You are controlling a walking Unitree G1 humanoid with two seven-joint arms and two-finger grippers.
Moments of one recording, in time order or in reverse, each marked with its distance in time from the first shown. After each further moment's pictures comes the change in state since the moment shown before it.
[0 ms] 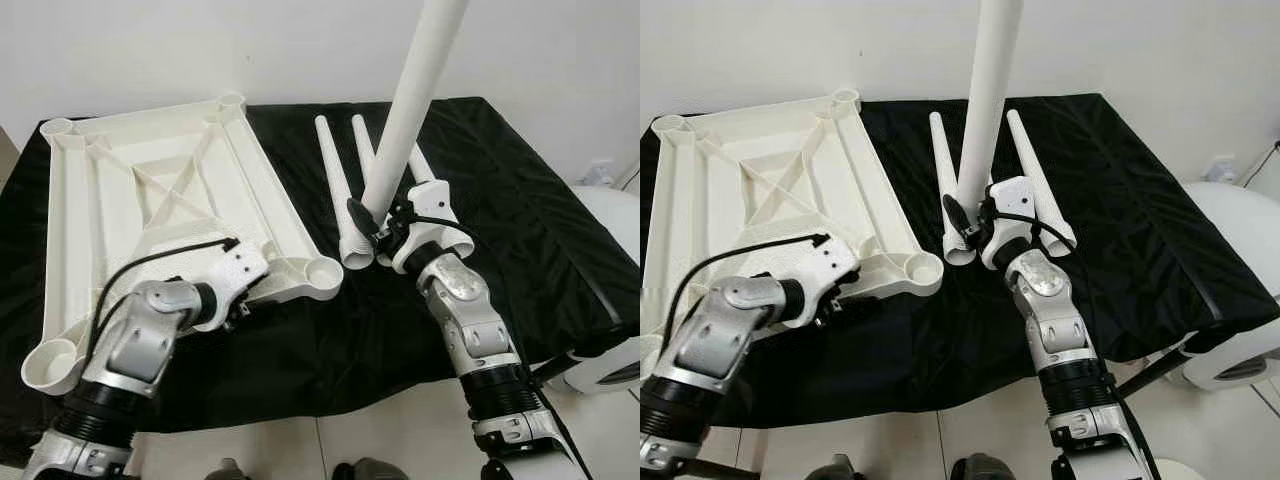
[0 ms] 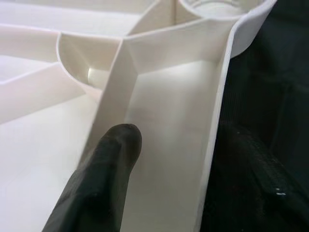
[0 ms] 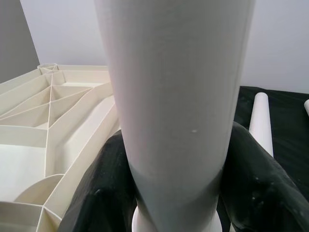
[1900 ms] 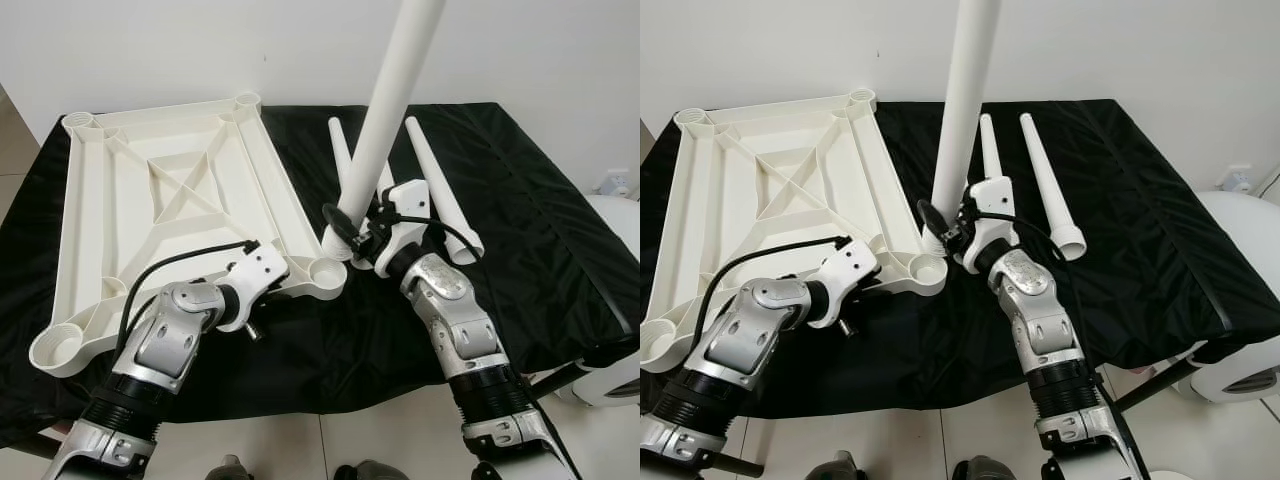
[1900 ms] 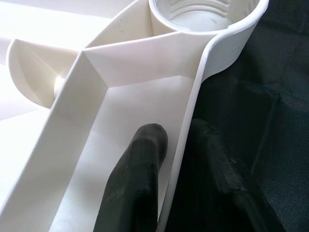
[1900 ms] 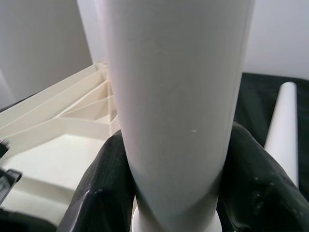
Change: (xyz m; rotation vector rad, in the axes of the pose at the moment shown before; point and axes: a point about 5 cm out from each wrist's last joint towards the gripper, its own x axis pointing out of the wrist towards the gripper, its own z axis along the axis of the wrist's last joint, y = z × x) left arm 0.028 -0.012 0.004 -0.017 -0.011 -0.011; right arm 0.007 0.029 0.002 0.091 0.036 0.169
